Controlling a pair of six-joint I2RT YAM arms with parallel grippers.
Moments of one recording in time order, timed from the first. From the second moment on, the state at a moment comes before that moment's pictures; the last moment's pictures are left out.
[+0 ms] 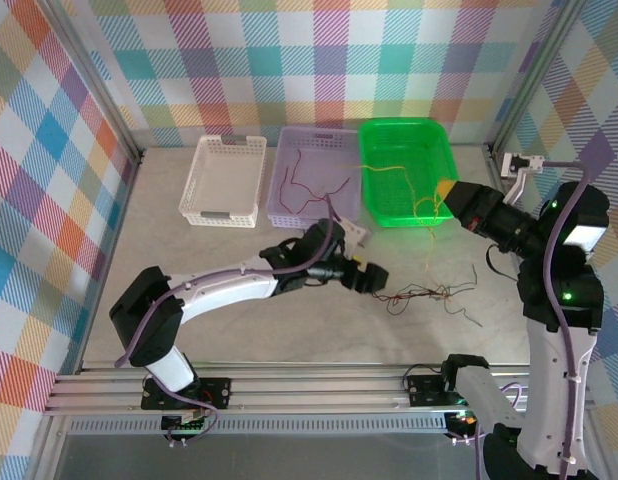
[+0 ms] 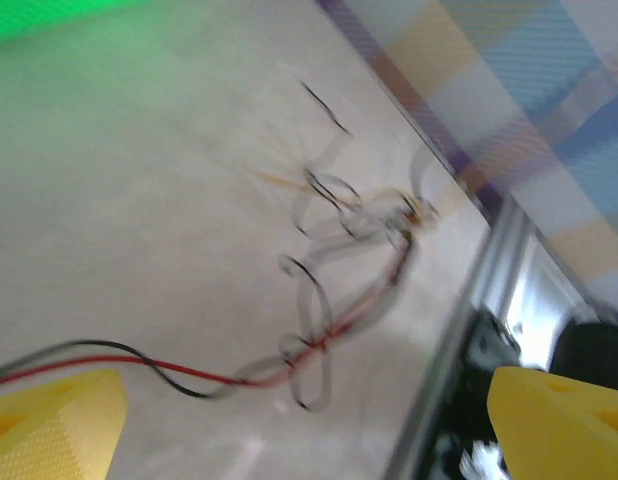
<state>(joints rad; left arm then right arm) -1.00 1.64 1.15 -0.07 0.30 -0.47 -0.08 0.86 1.41 -0.69 -0.83 0.76</state>
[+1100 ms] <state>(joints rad) -1.16 1.91 1.36 -0.21 -0.06 0.03 -0.08 0.87 1.48 -0.67 -0.95 0.88</state>
